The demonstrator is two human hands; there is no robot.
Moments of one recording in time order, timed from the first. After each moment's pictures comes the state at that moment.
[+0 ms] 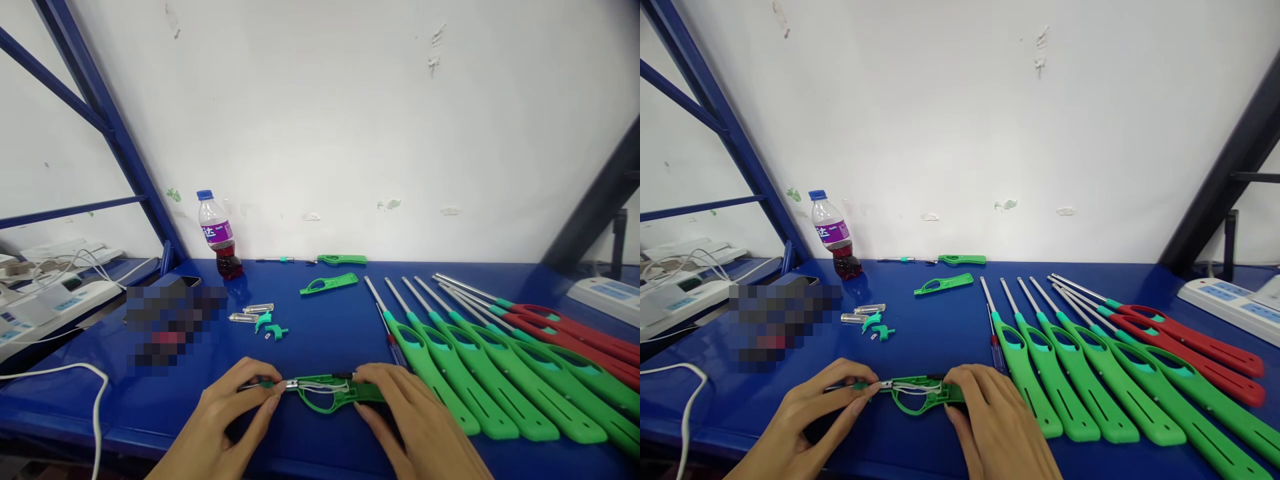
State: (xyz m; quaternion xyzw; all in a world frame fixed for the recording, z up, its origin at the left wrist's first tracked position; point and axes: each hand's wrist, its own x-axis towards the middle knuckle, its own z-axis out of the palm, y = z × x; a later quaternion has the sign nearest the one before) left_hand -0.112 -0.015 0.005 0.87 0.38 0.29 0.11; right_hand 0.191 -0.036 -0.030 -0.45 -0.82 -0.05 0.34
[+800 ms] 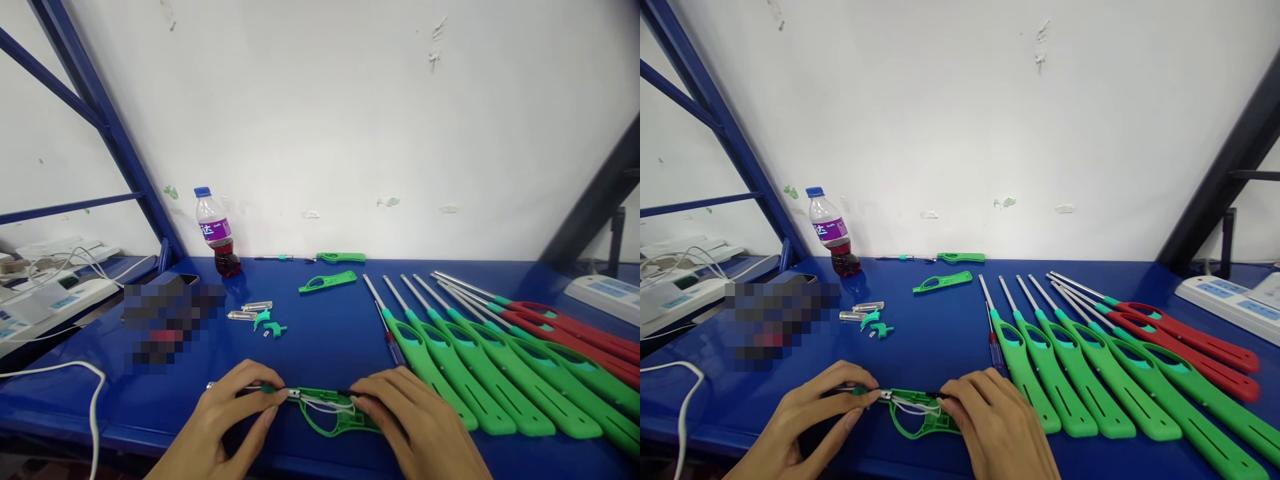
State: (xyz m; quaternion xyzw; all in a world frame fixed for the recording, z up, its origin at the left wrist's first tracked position) left_hand -0.115 -0.022 0.004 0.88 0.38 0.27 0.10; right_hand 0.188 -0.038 -0.029 -0.44 -0.81 -0.01 0.38
